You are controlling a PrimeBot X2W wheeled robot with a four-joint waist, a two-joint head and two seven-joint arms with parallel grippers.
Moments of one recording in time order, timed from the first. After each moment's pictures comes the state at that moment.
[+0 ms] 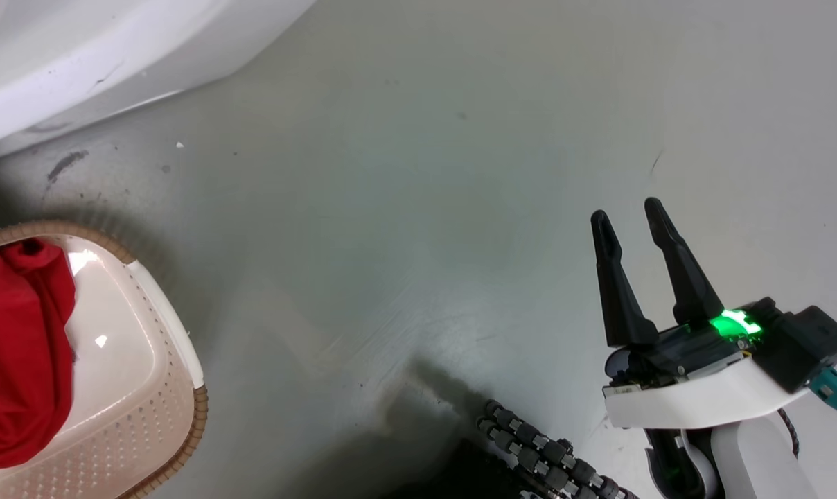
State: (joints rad) left arm -1.71 0.89 -0.51 0.81 -0.37 -0.04 0.35; right arm -0.18 -0.05 0.22 -0.08 0.39 0.13 -0.26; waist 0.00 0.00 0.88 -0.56
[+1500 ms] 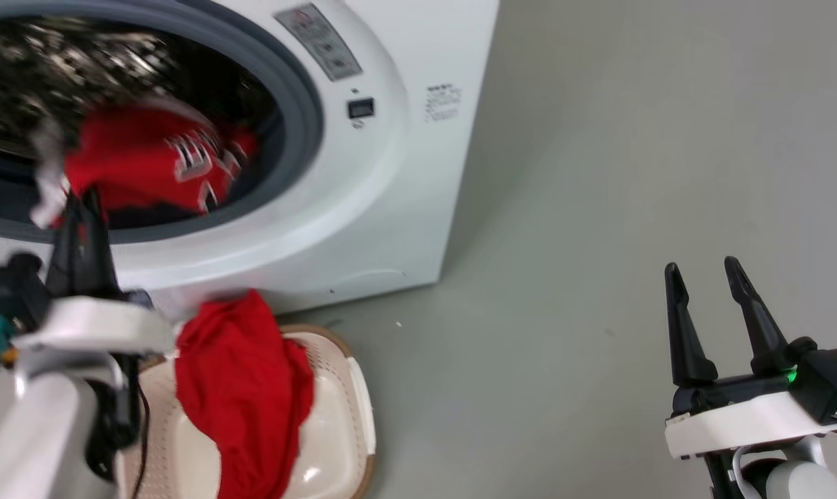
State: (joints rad) left arm -0.34 0.54 -0.24 0.08 -0.57 0.30 -0.26; right arm -0.05 -0.05 0.01 -0.07 0.16 0.13 -0.17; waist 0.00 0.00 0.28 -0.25
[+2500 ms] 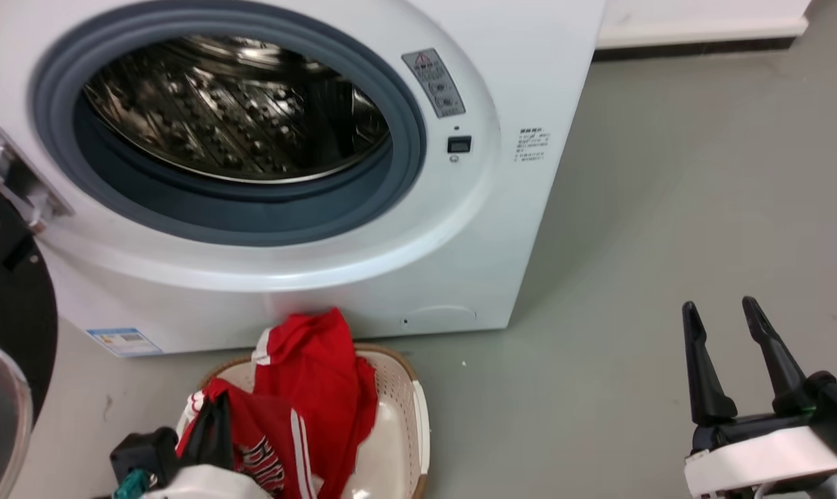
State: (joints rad) left arm 0.02 0.36 -0.35 0.13 -0.62 0.28 -0.26; right arm 0.08 -0.05 -0.02 -0.19 0.15 0.13 -0.07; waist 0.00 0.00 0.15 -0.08
